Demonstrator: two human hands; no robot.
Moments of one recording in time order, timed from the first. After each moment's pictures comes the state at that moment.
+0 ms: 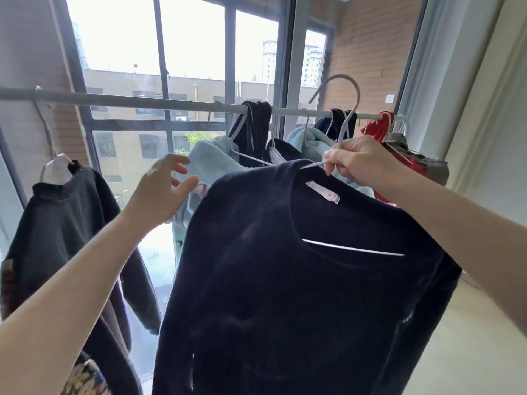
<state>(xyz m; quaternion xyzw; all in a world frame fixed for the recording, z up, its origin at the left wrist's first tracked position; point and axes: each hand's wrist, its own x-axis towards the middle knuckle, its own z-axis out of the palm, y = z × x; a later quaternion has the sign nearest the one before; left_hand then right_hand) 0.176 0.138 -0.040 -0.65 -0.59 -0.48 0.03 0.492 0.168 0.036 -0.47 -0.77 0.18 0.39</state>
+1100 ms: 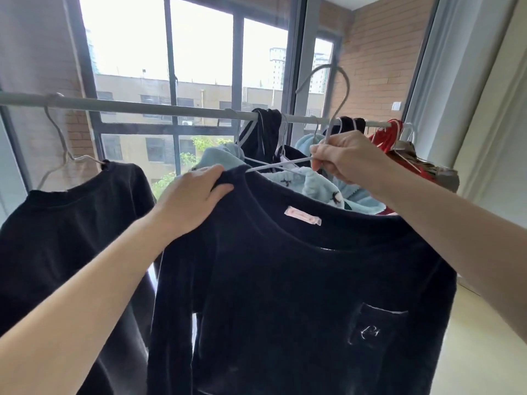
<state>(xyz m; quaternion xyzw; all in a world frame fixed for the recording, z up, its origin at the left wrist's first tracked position) 0.194 0.137 -0.029 -0.74 -0.57 -0.33 0.15 0.457 0.164 0.049 -0.43 -0.79 0.21 0.39</state>
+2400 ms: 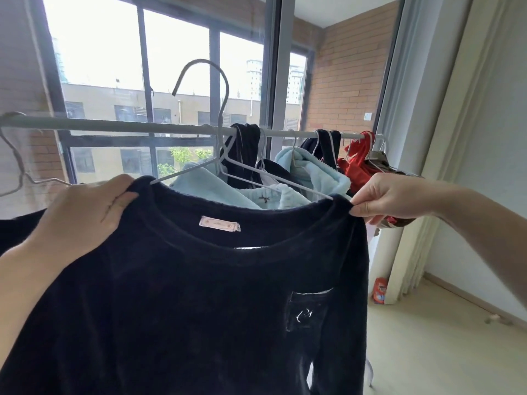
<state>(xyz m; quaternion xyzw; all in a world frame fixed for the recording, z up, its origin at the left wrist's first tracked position) 0.100 0.119 -0.025 -0.70 -0.54 -0.37 0.28 0.555 0.177 0.052 -0.49 -0.84 0.21 0.11</state>
